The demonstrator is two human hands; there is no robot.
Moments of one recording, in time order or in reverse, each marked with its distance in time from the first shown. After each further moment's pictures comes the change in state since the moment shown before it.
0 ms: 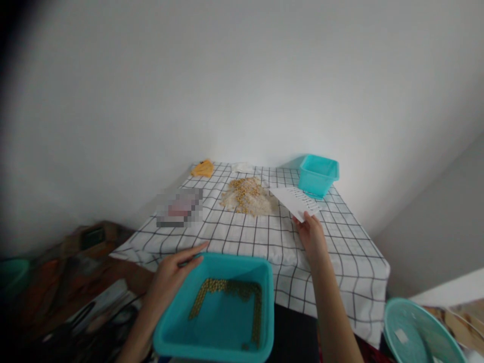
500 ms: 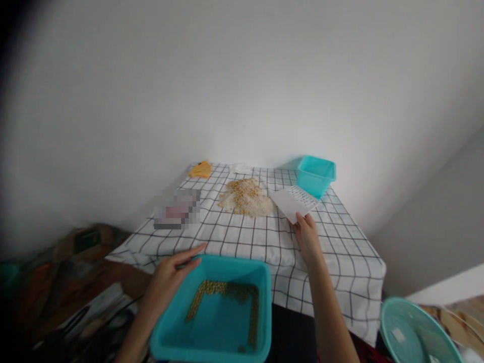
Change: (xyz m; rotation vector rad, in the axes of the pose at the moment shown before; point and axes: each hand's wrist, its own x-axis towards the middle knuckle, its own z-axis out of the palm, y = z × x) left_hand 0.001 -0.001 0.000 0.012 -0.006 0.005; right_hand -0.008 -0.002 0.016 -0.030 -0.041 -0.047
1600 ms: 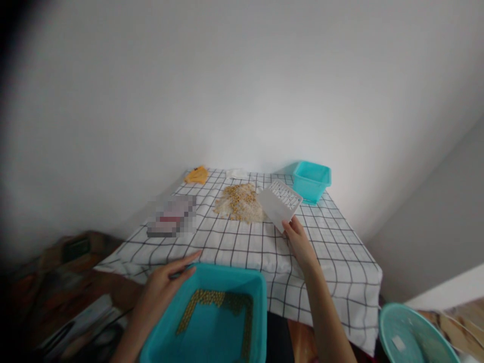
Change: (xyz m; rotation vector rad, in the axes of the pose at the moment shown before) left_hand 0.000 -0.003 0.000 0.004 -0.001 0.020; right_hand 0.004 0.009 -0.004 -0.186 -0.149 0.051
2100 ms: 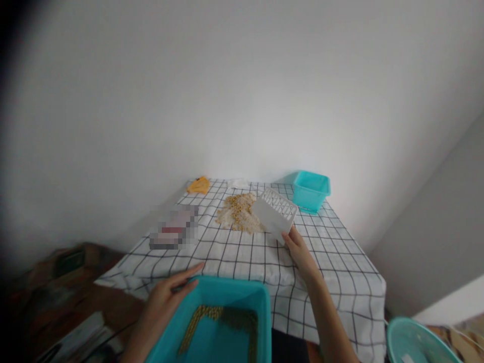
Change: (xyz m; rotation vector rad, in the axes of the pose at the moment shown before) left_hand 0.003 -0.011 0.000 -0.027 -0.037 -0.003; right_hand -0.008 -0.010 0.005 -0.094 -0.096 -0.104
